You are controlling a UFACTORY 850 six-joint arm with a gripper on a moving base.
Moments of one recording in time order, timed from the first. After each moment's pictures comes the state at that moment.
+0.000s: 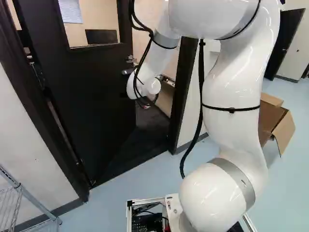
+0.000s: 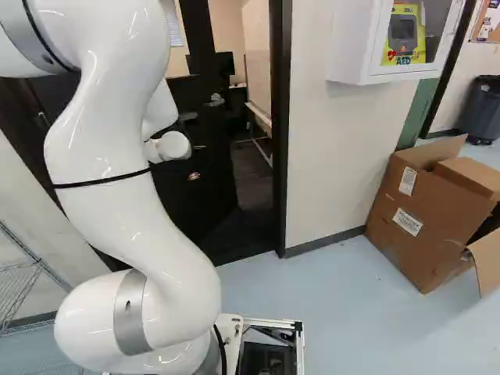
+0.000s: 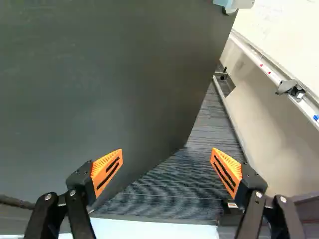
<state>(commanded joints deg) 18.4 -17.9 -47.3 -6.2 32.2 0.0</state>
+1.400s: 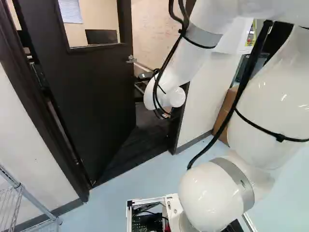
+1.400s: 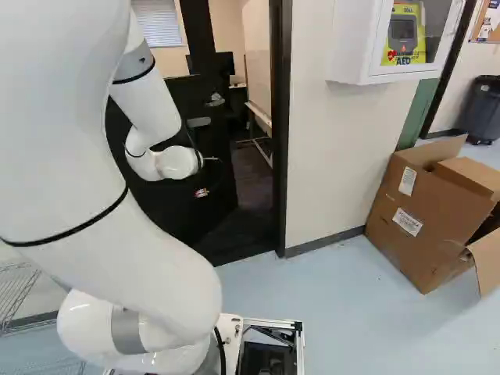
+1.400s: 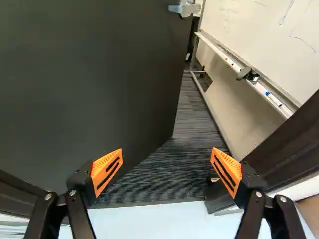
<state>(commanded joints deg) 12.1 1.4 -26.0 -4.8 37.1 0.0</state>
